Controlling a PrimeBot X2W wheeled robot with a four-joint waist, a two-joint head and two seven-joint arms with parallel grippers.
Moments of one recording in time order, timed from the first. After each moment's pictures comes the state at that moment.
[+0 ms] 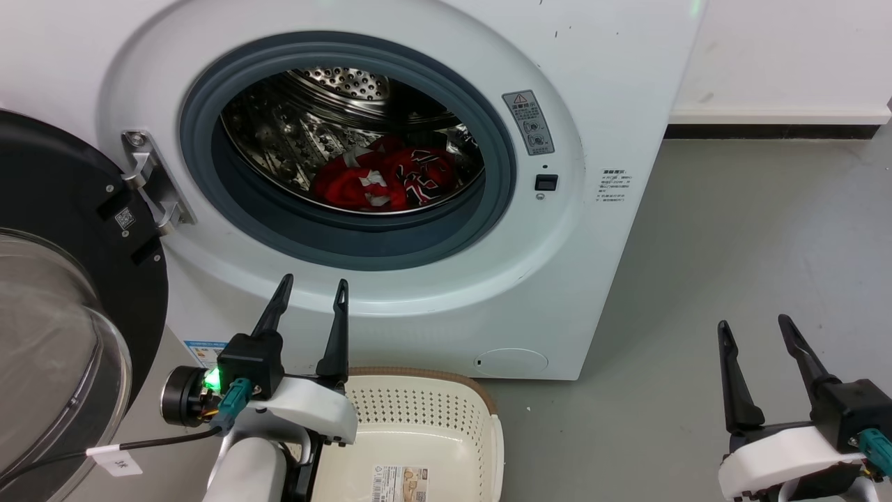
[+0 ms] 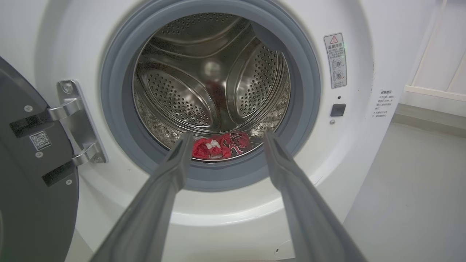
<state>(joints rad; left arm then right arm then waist) -0.22 0.09 -0.14 0.29 -0.13 -0.03 -0.26 0.05 -0.05 -0.08 -0.04 -0.01 0.13 -0.11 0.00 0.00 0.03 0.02</state>
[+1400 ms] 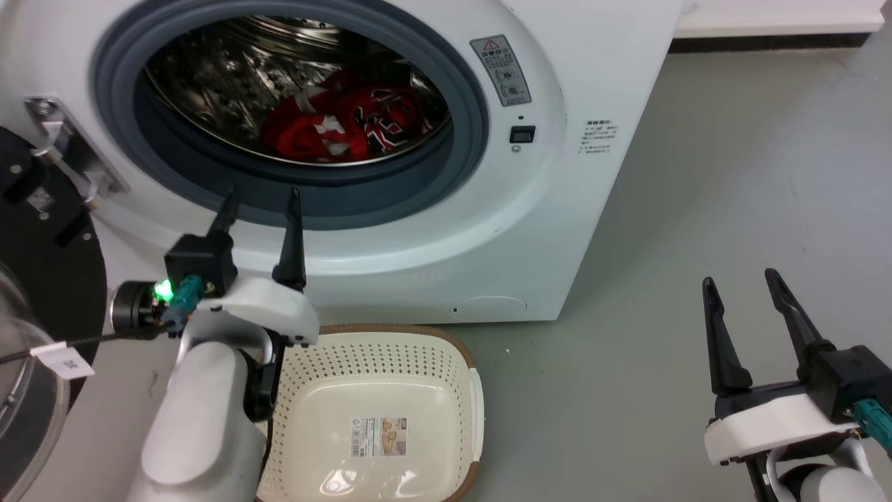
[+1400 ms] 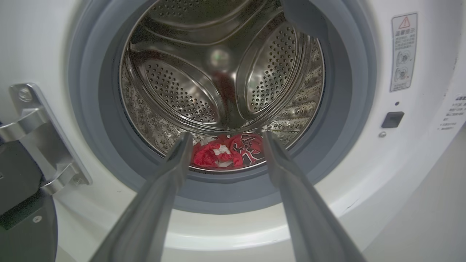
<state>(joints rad) -0.44 0.13 -0.09 0.40 -0.15 -0.01 -0.21 -0.03 -0.05 -0.03 -0.06 -0.01 0.13 -0.12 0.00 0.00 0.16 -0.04</state>
